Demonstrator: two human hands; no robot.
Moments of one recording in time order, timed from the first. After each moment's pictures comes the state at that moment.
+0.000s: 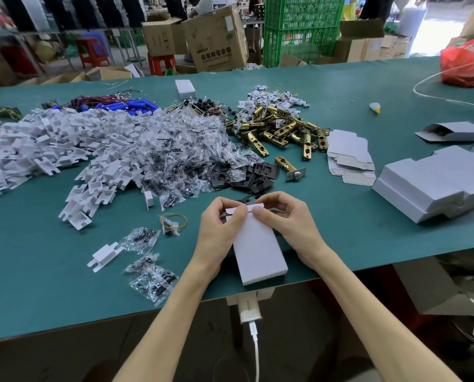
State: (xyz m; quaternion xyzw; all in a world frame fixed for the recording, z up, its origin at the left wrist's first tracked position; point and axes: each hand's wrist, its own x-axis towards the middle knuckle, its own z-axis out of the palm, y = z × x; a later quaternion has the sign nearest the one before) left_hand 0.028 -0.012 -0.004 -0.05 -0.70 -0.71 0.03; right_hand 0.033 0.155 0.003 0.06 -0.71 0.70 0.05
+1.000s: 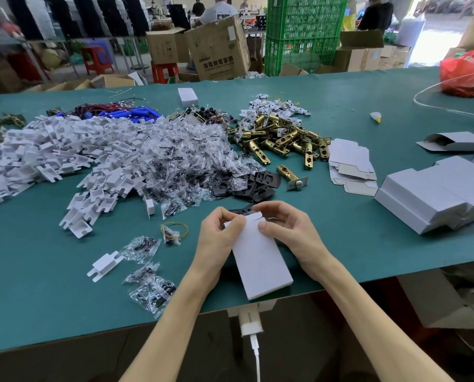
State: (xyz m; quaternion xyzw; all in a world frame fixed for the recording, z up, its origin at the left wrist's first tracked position) left_hand 0.026 -0.014 -0.003 -0.04 -0.67 -0.74 0.01; right_hand 0.036 0.159 0.007 0.08 -0.67 0.74 -0.01
